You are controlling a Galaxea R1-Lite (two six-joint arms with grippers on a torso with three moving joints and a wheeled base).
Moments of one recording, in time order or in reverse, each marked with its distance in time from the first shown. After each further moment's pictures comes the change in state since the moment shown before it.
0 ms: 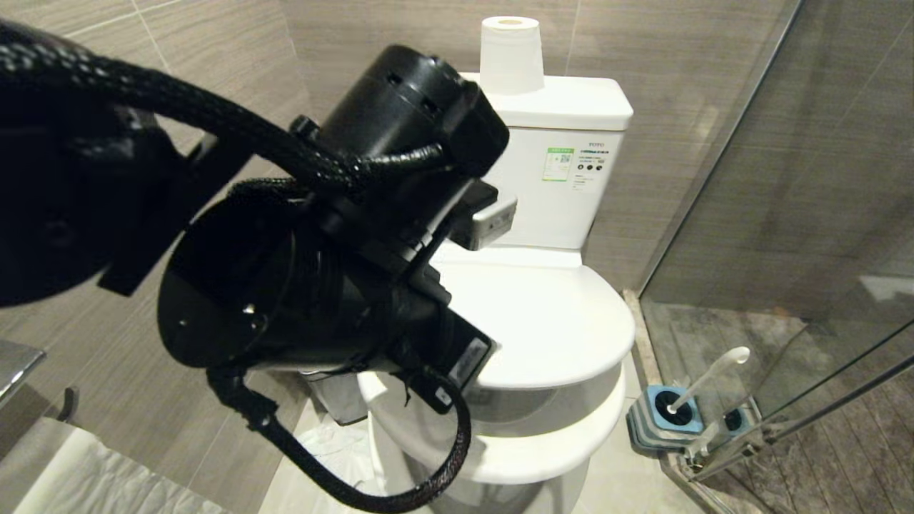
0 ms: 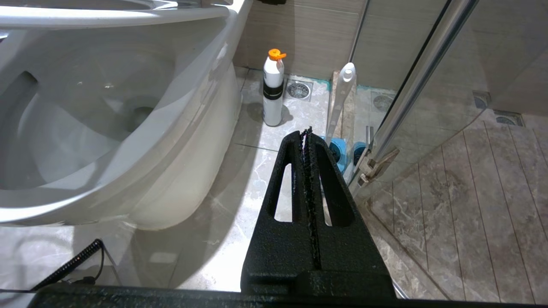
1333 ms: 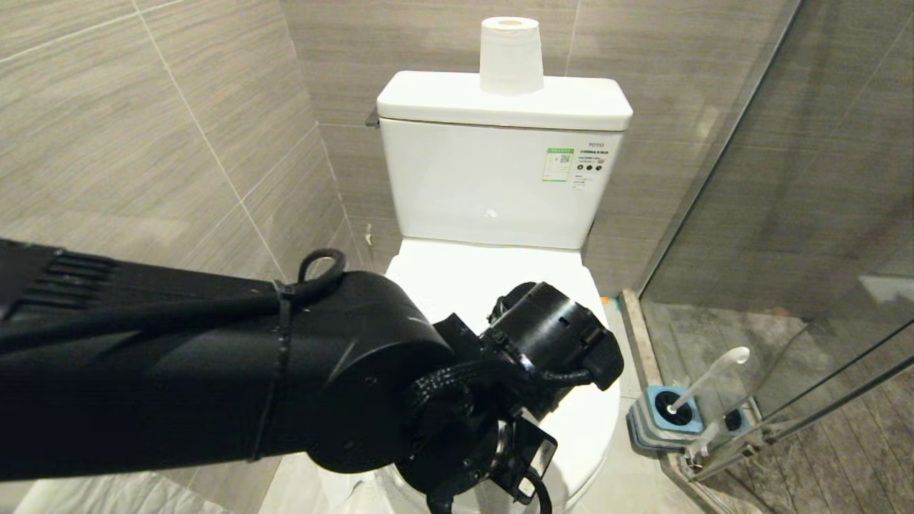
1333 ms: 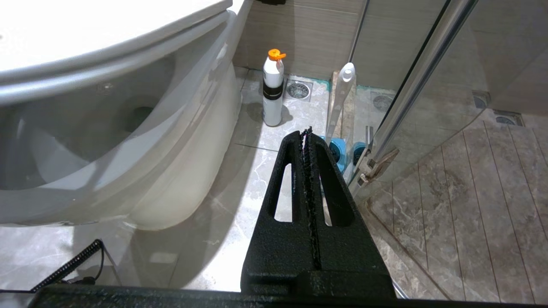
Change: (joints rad) left arm -0.062 0.222 0.175 -0.198 0.017 -0.227; right arm 0.000 0.000 0.000 0.000 0.001 0.000
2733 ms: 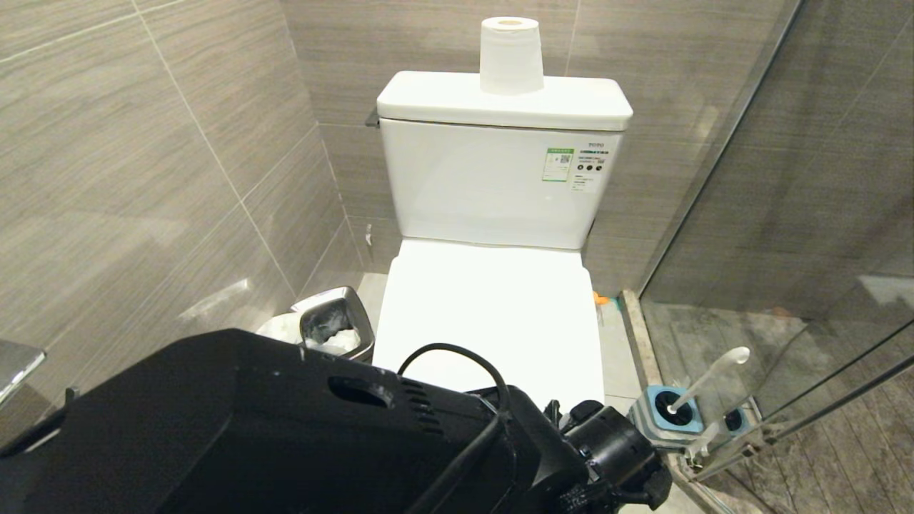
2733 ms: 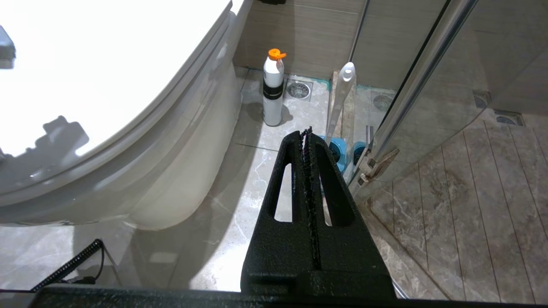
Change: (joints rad) left arm -0.071 0.275 -0.043 0.036 -0.043 -0.003; right arm 0.000 0.000 0.000 0.000 0.000 0.000
